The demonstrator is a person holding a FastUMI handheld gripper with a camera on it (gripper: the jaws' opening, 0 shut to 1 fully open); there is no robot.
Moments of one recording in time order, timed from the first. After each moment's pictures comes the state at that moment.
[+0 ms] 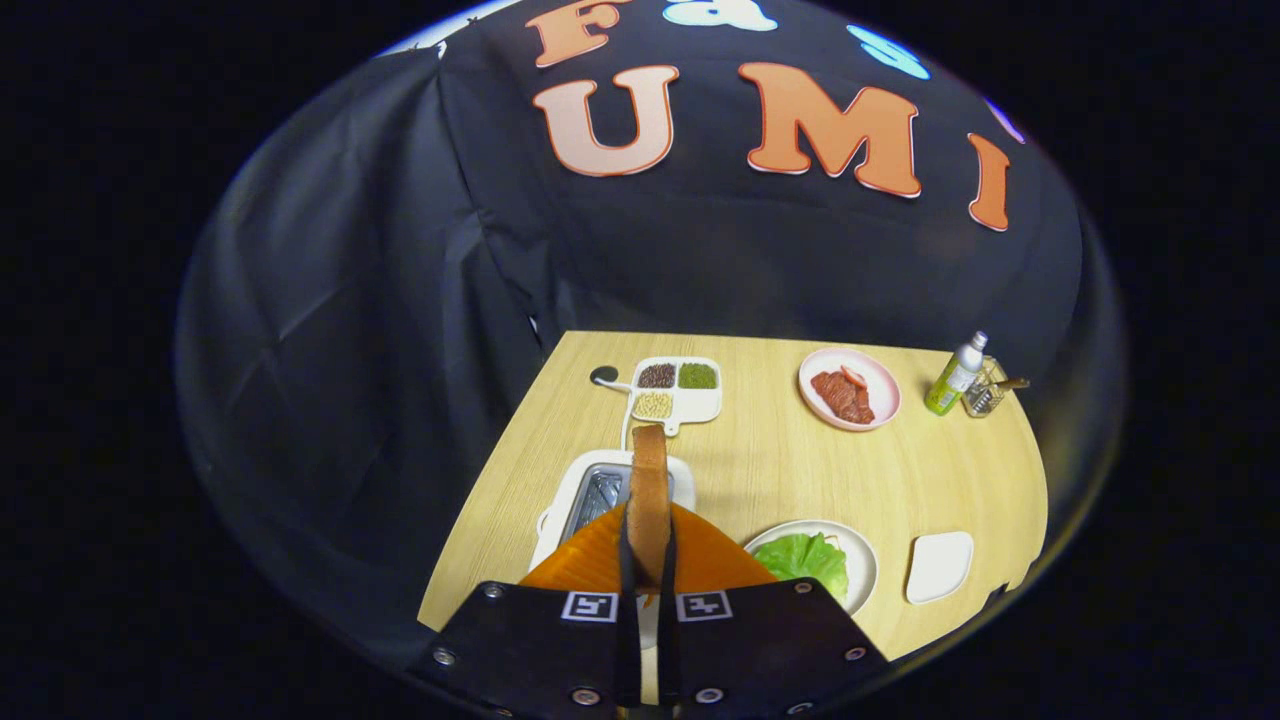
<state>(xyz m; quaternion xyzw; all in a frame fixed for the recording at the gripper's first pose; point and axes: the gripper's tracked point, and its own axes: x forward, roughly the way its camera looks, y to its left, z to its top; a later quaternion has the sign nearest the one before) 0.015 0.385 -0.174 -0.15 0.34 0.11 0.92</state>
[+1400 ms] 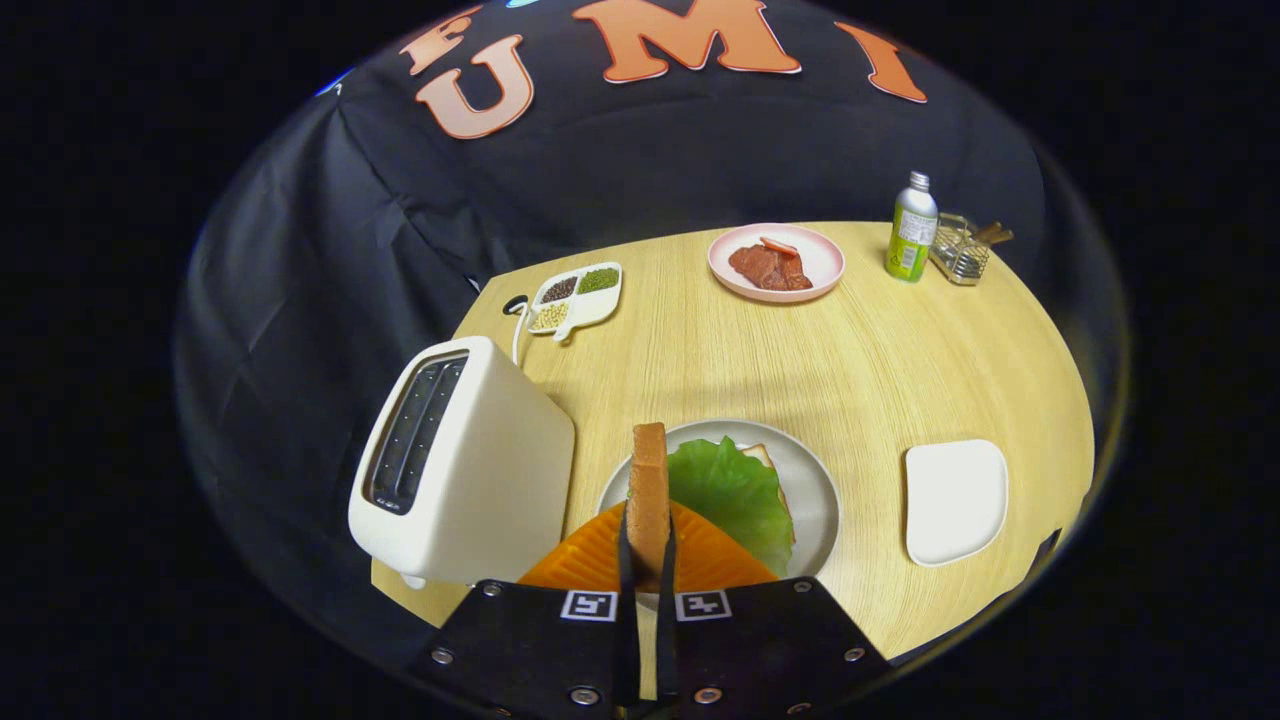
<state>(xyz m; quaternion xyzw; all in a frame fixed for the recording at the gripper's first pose) 0.009 0.212 -0.291 -0.05 0.44 0.09 0.89</state>
